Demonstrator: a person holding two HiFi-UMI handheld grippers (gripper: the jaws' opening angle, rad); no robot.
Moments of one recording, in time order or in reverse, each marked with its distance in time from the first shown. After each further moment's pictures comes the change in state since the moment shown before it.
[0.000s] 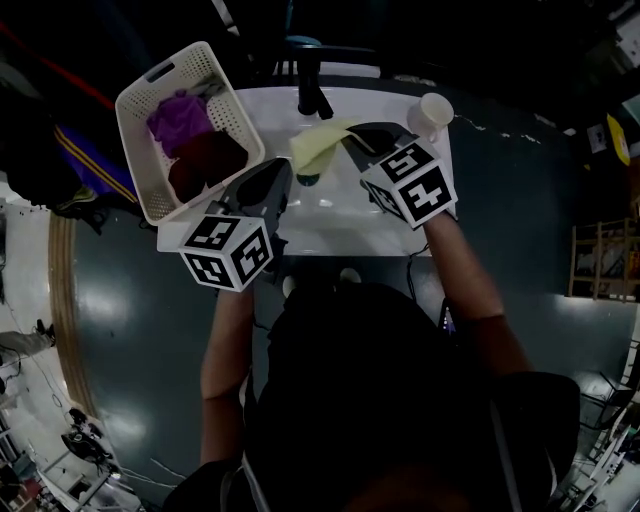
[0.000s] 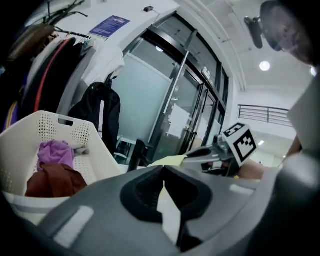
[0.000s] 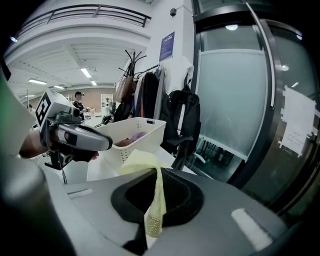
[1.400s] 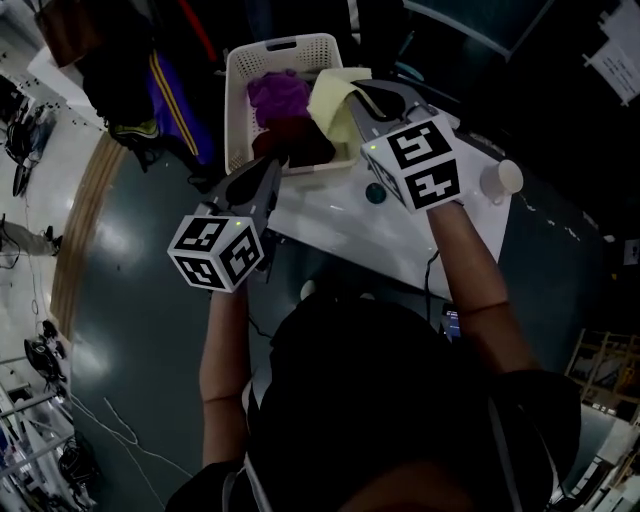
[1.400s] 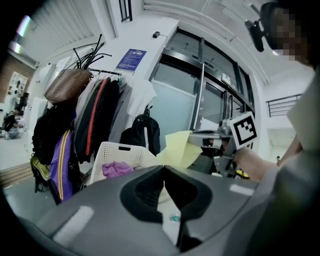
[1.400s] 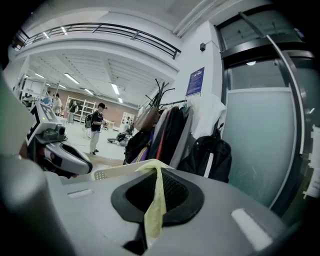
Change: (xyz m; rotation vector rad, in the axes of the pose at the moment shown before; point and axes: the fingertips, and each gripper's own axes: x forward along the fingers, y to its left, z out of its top) left arm -0.144 0.093 0.040 -0.010 -0.170 0.380; right arm 0.037 0.089 0.192 -0.242 -0.376 0.097
